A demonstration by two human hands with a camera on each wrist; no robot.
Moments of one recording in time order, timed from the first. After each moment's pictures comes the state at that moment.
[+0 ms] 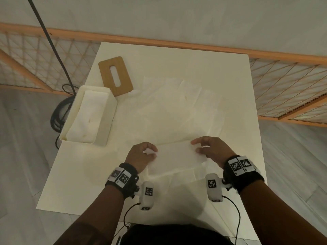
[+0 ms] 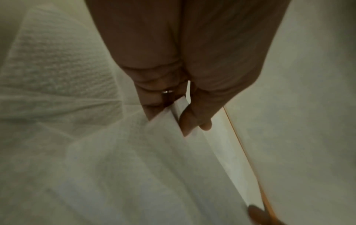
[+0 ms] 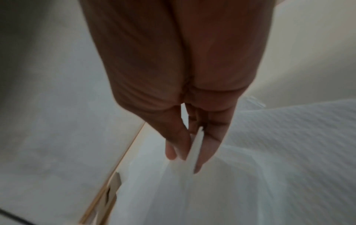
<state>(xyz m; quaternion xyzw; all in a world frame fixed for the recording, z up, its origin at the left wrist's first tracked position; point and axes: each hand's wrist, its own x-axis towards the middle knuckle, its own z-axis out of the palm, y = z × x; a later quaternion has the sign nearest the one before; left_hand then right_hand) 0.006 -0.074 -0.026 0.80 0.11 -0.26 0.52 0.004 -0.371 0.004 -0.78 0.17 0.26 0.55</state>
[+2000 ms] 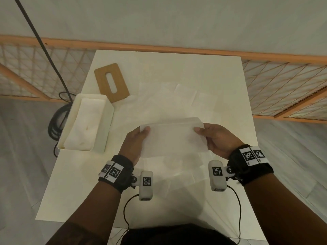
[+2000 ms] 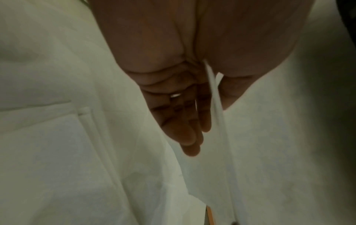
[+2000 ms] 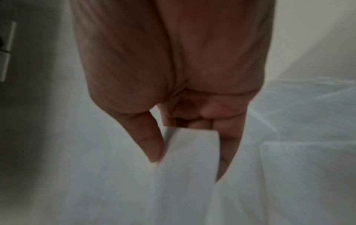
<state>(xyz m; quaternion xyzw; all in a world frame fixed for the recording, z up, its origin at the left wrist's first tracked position) 0.043 -0.092 0.046 0.65 0.17 -0.20 0.71 0.030 -0.369 0.066 -0.55 0.19 0.27 0.76</state>
